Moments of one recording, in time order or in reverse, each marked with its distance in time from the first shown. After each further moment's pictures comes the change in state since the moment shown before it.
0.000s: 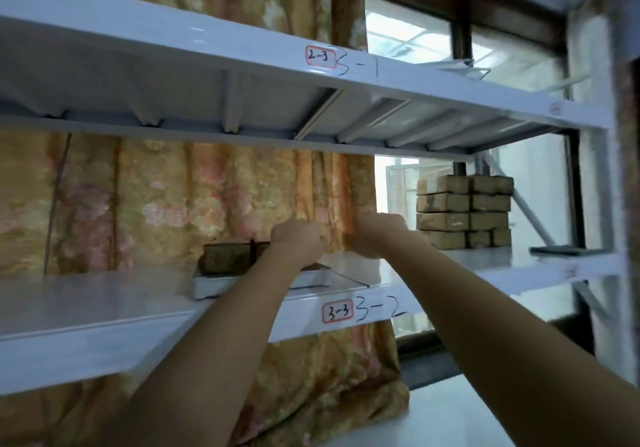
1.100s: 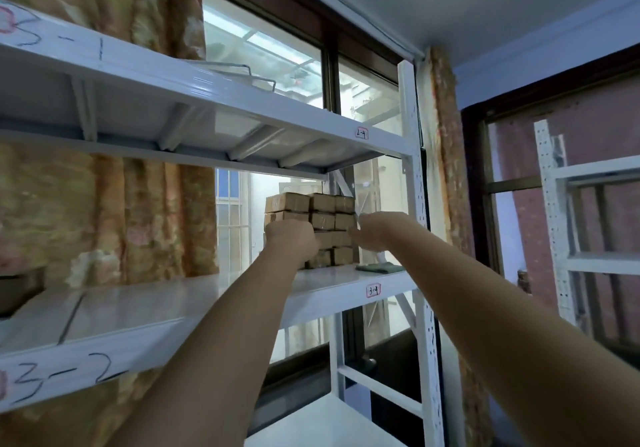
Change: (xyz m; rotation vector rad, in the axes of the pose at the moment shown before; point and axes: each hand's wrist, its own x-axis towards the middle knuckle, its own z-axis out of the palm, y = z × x) left_hand 0.115 0.342 -0.004 -0.040 -0.028 0.105; right_hand -0.038 0.349 0.000 -0.022 -0.146 0.389
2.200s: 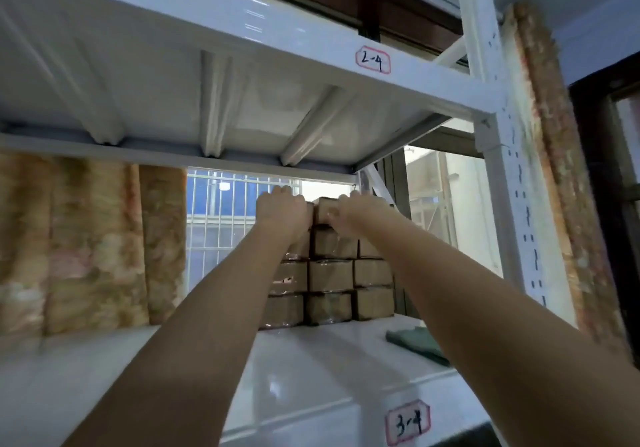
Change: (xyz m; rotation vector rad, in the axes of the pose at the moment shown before) left_hand 0.278 0.018 0.096 0.281 0.308 -0.187; right_hand 0.315 0.011 0.075 0.062 0.292 -0.342
